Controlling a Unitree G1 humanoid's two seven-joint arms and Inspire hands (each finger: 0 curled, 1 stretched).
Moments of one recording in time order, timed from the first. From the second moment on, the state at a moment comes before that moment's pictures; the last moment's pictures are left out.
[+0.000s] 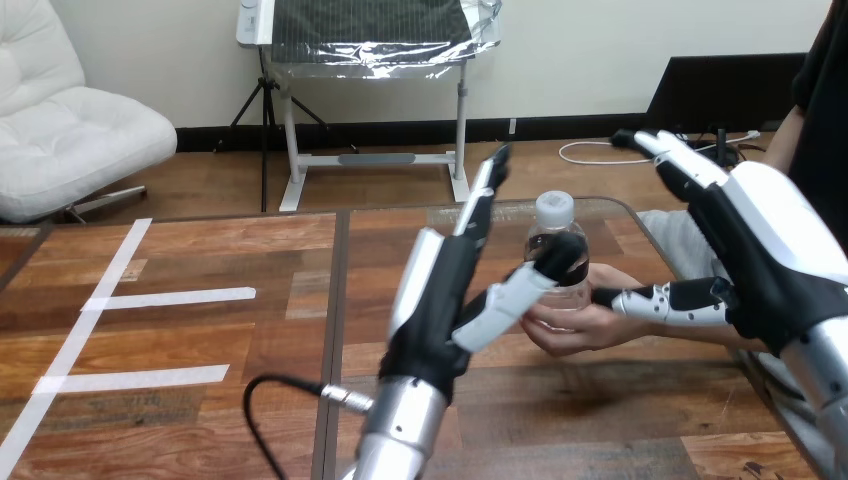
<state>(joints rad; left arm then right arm) -0.03 -0.03 -0.45 0.05 0.17 -0.25 0.21 0.09 -0.53 -0.05 -0.40 -0.41 -0.02 0.08</state>
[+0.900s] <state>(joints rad) 0.16 -0.04 -0.37 -0.12 0.17 -0.39 0.23 0.16 -0.23 0.03 -0.32 -0.27 -0.37 -0.07</state>
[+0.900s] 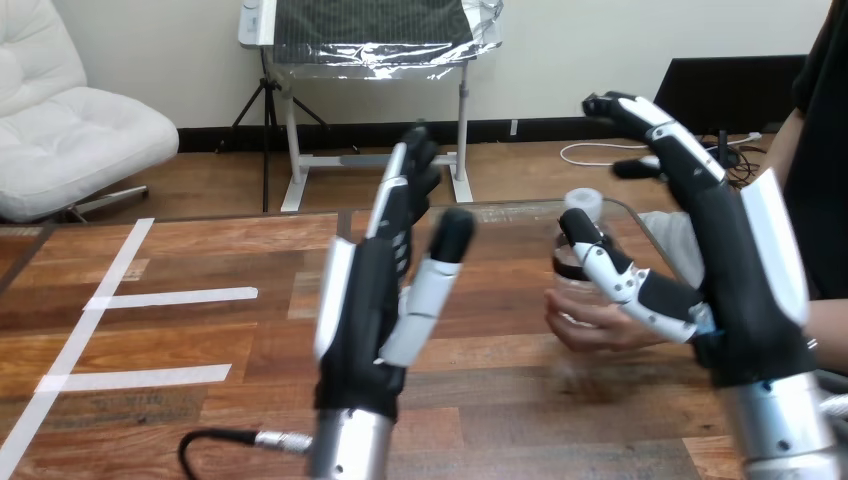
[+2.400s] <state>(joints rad) 0.29 0.03 -0.35 -0.16 0.23 -0.64 0.33 0.27 -0.10 0.14 -0.12 -0.18 -0.63 -0.06</state>
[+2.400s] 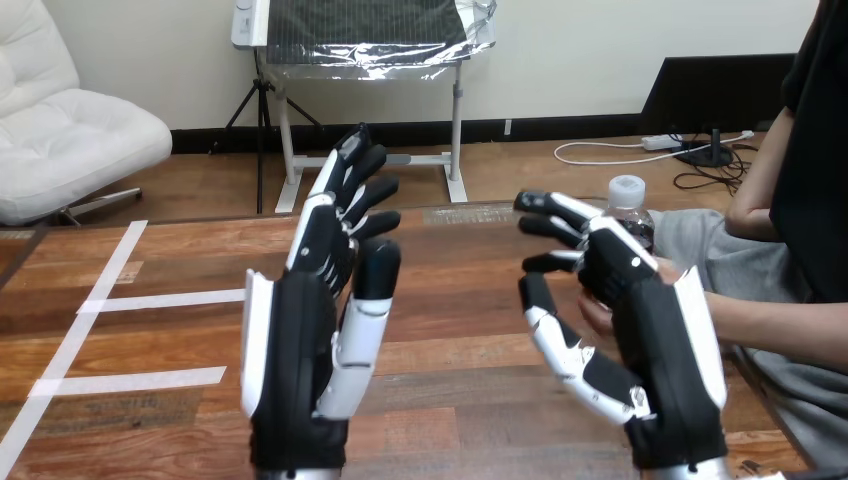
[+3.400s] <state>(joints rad) 0.45 0.09 -0.37 -0.16 0.28 -0.69 0.42 0.31 -0.09 0.15 -0.12 -0.16 -0.64 -0.04</state>
